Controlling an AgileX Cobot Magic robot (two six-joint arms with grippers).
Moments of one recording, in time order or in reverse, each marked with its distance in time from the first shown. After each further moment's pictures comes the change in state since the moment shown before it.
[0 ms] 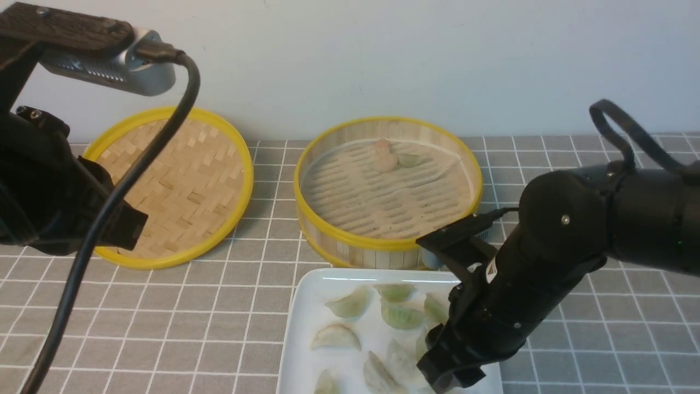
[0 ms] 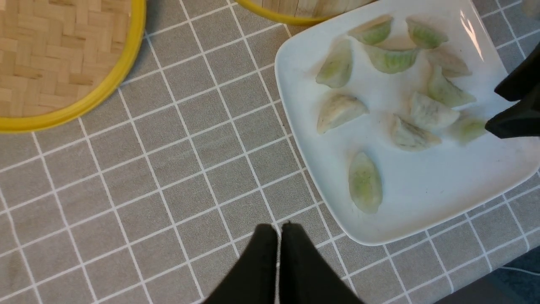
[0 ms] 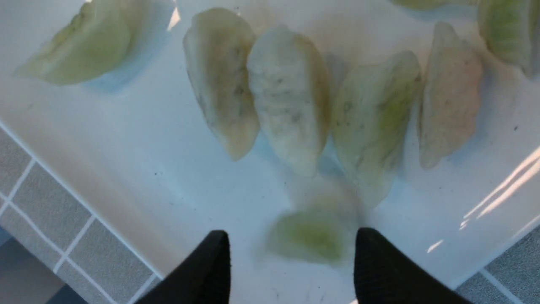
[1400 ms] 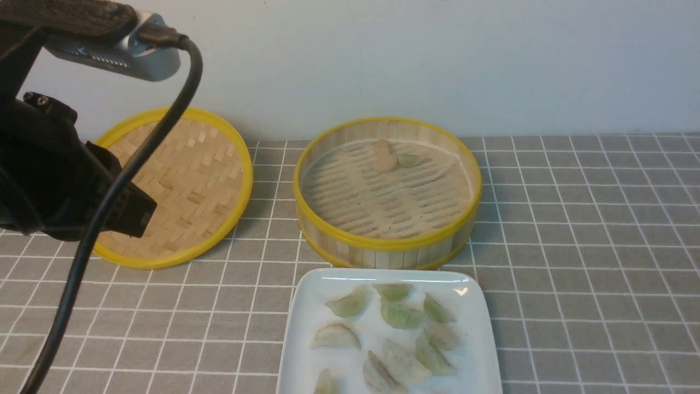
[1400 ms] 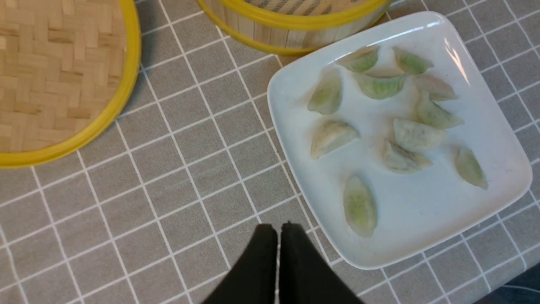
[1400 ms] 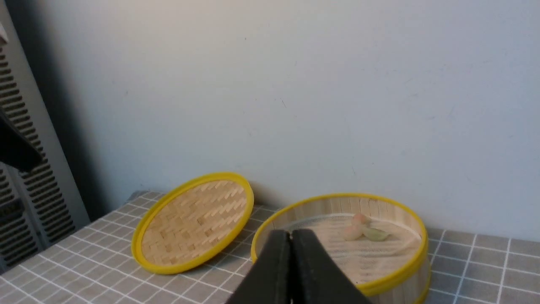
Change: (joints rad) right arm 0.000 -1.600 0.667 -0.568 -0.534 0.627; left arm 0.000 0.000 0.002 -0.022 -0.057 0.036
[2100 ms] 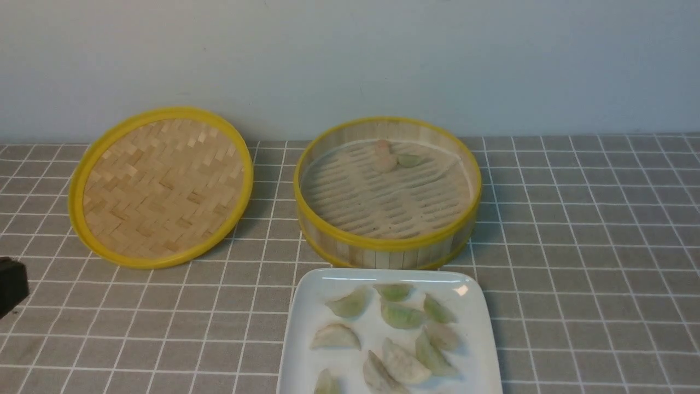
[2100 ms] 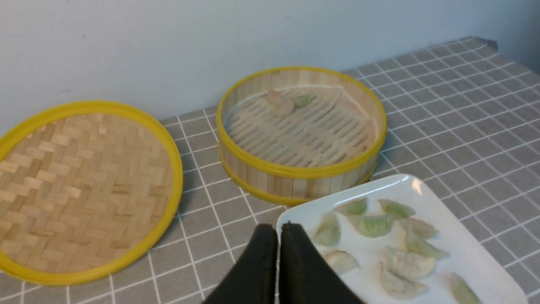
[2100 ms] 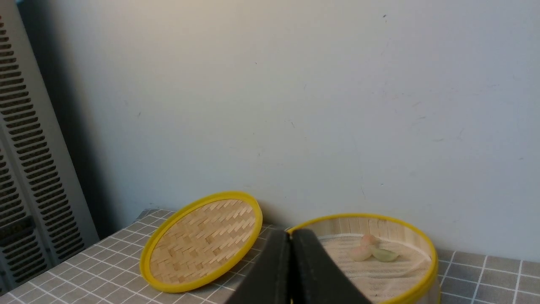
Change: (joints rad) right arm 0.000 -0.001 0.002 -0.008 -0.038 0.005; left arm 0.000 -0.738 0.518 -0.038 -0.437 0.006
